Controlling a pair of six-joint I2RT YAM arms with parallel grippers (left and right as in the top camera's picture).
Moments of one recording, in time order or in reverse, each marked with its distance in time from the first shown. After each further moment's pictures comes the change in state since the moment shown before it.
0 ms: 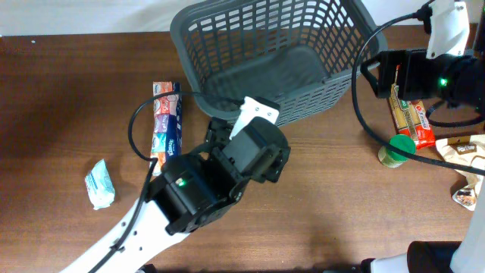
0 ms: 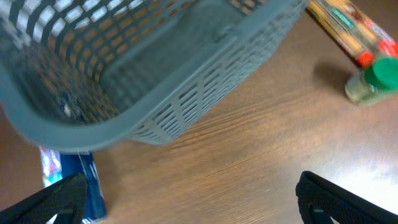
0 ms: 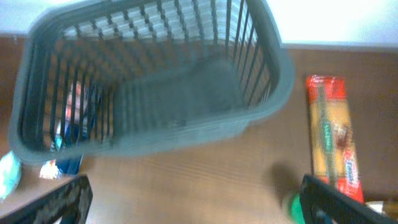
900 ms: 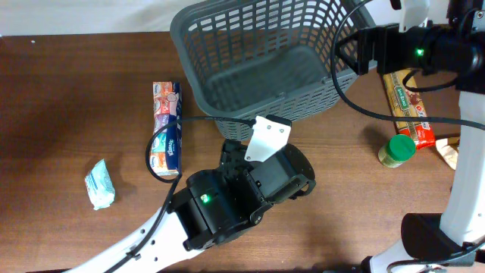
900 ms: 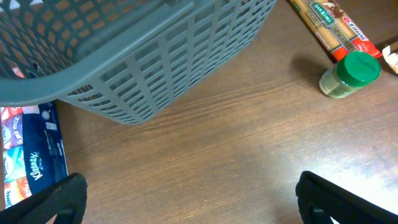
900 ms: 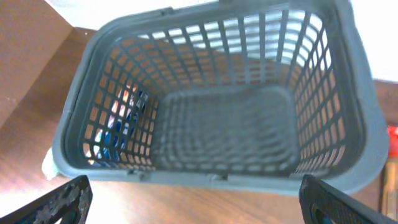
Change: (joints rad) left arm -0.151 0.029 0.000 -0.048 -0.067 -0.238; right arm 0.000 0.150 0.005 0.134 -0.262 -0.090
